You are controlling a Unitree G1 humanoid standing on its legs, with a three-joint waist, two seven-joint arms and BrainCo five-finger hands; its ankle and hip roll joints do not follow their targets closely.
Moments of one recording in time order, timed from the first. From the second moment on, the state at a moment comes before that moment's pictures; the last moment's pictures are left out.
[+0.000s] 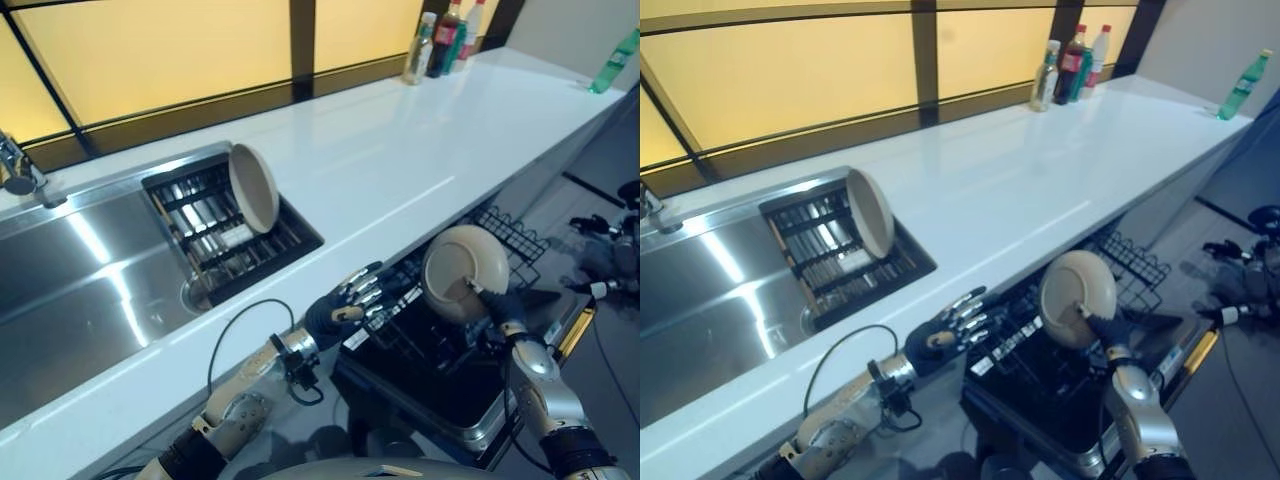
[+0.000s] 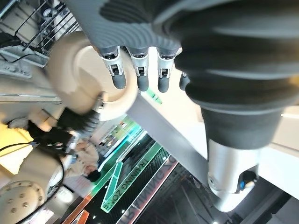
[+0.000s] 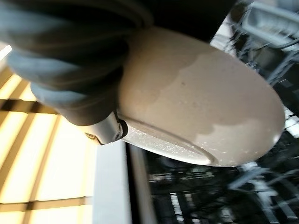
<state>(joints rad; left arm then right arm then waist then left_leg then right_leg) -0.04 0.40 -0.60 -0.12 -1.01 0.02 -0.34 0.03 -0.46 0.05 0.31 0.50 -0.05 -0.12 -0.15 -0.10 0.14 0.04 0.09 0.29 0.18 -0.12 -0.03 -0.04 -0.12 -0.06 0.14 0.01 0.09</state>
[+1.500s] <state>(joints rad) 0.01 0.57 -0.49 -0.09 -1.00 0.27 -0.54 -0.20 -0.50 0.30 0.93 0.04 -0.04 0.11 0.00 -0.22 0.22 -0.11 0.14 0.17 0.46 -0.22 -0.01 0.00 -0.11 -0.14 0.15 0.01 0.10</state>
